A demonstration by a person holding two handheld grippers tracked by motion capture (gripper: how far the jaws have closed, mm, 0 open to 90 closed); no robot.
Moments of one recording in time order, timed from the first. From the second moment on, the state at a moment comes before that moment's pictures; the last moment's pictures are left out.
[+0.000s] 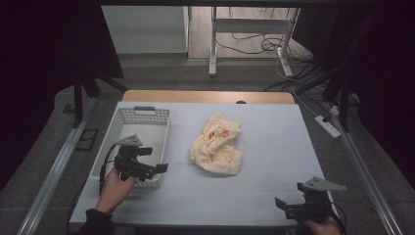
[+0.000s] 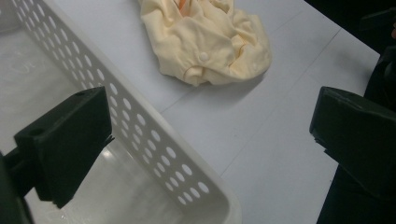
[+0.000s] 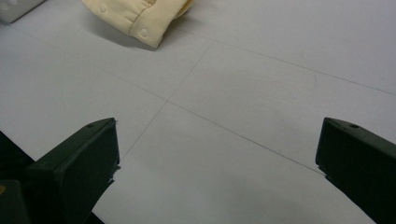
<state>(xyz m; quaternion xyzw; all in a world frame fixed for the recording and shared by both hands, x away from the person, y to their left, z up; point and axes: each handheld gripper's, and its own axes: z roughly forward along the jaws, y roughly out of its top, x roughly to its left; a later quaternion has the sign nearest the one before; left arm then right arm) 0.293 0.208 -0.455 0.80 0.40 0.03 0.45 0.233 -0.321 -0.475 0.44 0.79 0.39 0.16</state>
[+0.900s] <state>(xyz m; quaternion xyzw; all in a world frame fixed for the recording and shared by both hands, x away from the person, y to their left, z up) 0.272 0.230 -0.461 0.78 0.41 0.04 0.47 0.234 -0.321 -0.475 0.45 0.79 0.38 0.16</state>
